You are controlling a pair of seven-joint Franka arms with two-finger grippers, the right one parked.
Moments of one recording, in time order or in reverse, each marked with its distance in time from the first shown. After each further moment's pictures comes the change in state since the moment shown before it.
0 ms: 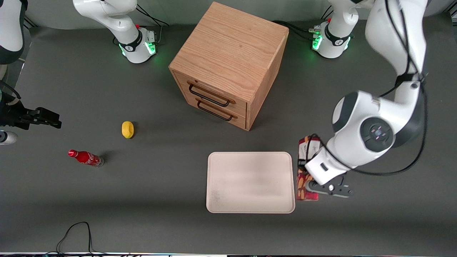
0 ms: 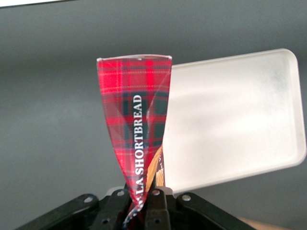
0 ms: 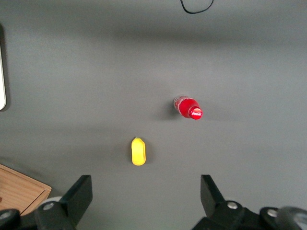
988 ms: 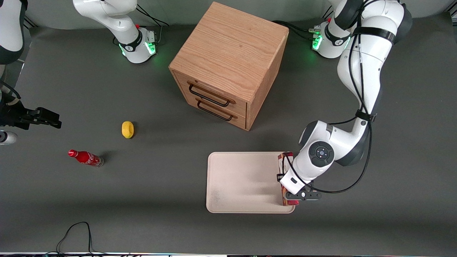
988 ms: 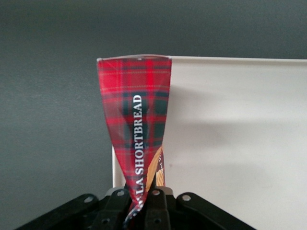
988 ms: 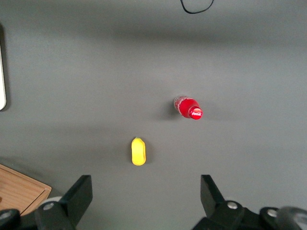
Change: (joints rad) arm -0.048 0.190 -0.003 -0.071 0.139 0.266 -0.293
